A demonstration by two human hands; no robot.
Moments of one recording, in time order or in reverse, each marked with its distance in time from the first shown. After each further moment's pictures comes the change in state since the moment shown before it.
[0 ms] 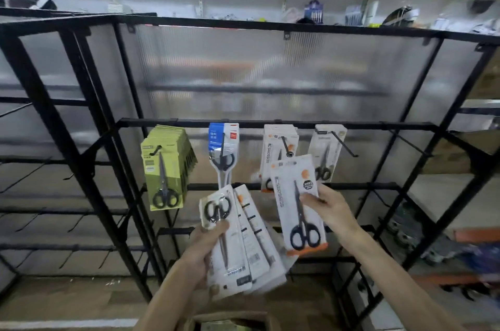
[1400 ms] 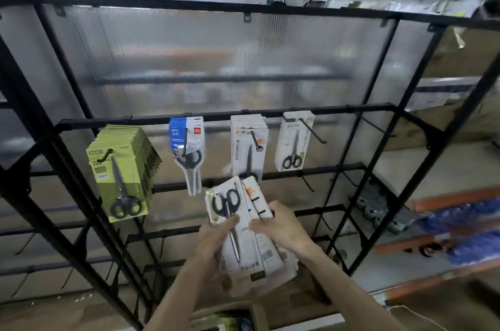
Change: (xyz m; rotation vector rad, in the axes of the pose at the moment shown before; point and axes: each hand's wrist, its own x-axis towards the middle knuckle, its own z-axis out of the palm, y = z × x) left_hand 0.020 -0.019 0.065 0.020 -0.146 -0.087; right_hand -0.008 0.020 0.045 -0.374 -0.075 0.247
